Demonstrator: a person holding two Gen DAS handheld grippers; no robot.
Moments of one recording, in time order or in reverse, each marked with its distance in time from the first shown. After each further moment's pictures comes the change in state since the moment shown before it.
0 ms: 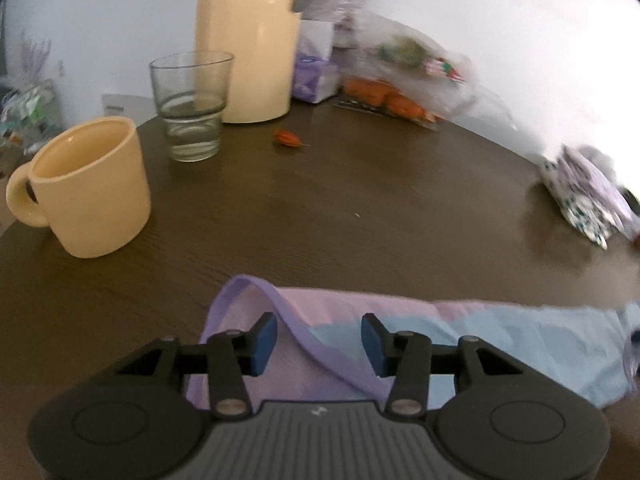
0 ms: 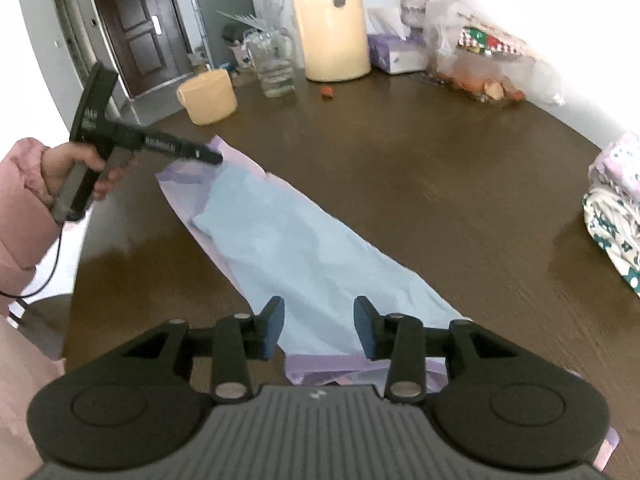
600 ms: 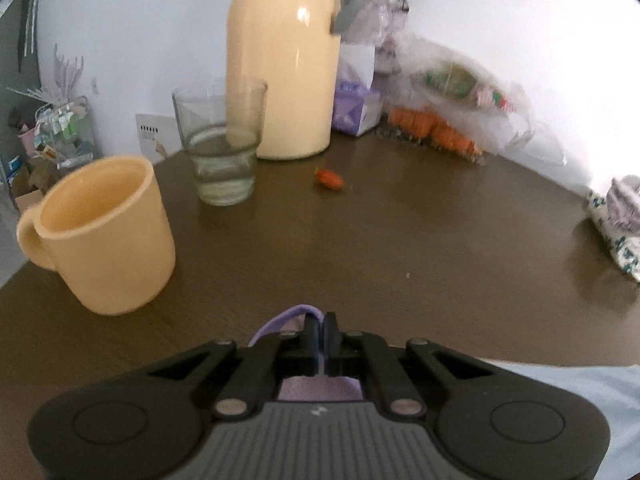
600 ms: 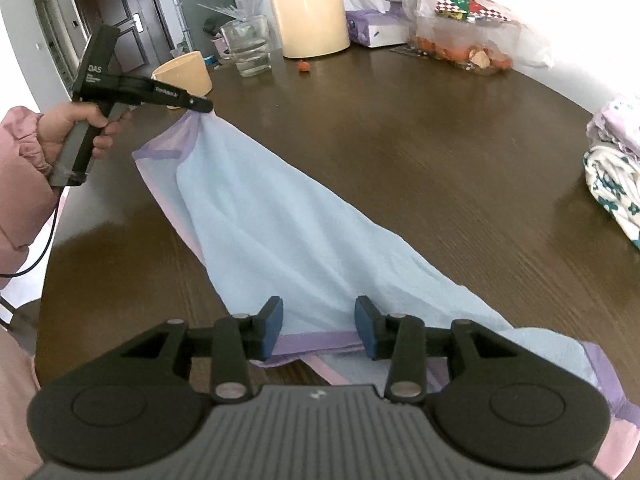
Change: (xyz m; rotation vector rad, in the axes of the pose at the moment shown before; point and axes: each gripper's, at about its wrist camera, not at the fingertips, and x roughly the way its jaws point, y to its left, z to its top) left arm 0.028 0.005 0.024 -0.023 -0.063 0.117; right arm 0.028 -0.015 -0.018 0.042 0.018 -0.023
